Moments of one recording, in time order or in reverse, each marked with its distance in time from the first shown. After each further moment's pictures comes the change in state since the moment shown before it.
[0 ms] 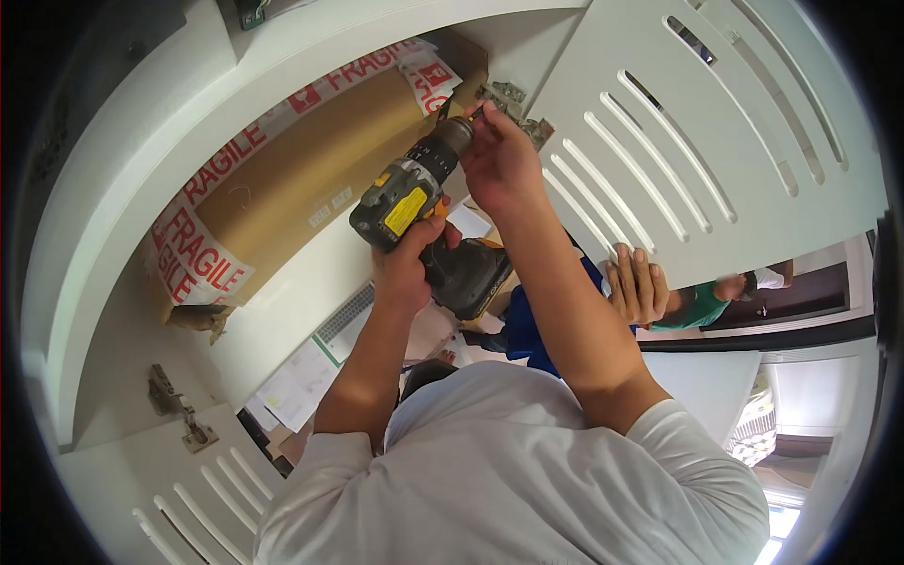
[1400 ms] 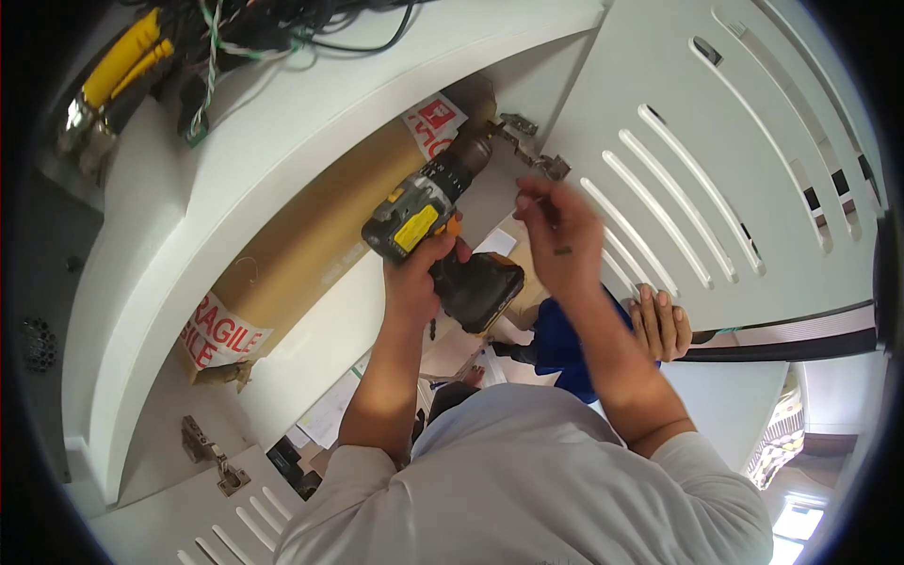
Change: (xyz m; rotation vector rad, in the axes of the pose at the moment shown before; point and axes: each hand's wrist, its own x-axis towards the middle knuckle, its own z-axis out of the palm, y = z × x) left_hand 0.048 0.003 -0.002 0.024 -0.026 -0.021; right_hand -0.047 -0.033 -0.030 -1.289 0.087 -0.543
